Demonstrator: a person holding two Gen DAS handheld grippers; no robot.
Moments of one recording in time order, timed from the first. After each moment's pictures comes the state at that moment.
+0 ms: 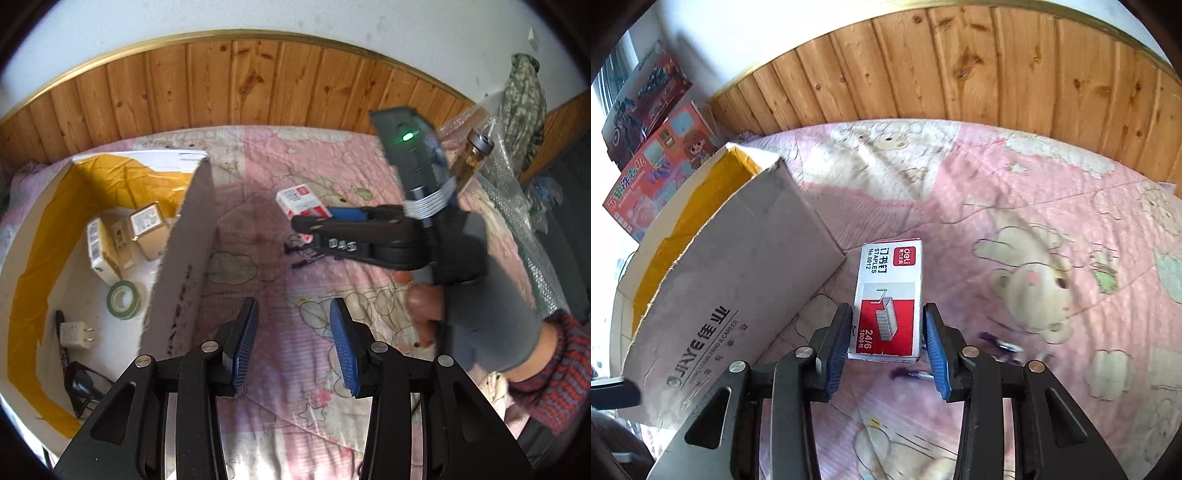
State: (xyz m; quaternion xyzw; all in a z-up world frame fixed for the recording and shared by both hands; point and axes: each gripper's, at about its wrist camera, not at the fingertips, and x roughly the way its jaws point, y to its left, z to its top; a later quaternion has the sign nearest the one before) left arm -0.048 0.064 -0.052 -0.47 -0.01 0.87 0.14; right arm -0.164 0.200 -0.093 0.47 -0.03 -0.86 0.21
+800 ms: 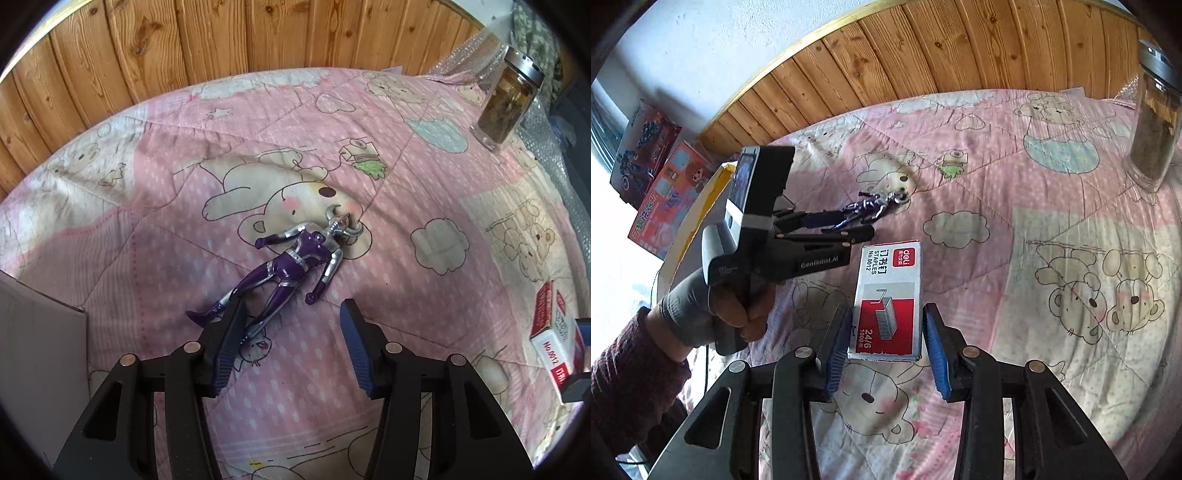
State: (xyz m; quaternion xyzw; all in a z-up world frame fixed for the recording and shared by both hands) left arm -0.184 0.165 -0.164 -0.52 0.07 0.83 0.17; right arm -0.068 0.360 -0.085 0.51 -0.12 -0.83 0.19
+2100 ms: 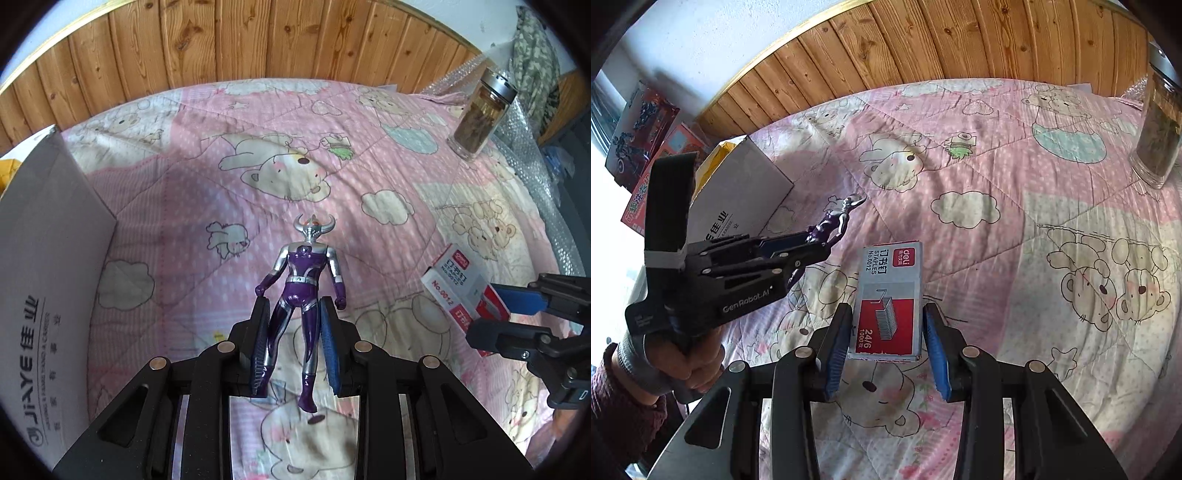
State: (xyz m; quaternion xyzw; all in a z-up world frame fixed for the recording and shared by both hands) left arm -0.093 0.157 -0.130 -0.51 0.02 0.85 0.14; right arm -0.056 0.343 -0.095 0.52 -0.10 -0.83 0.19
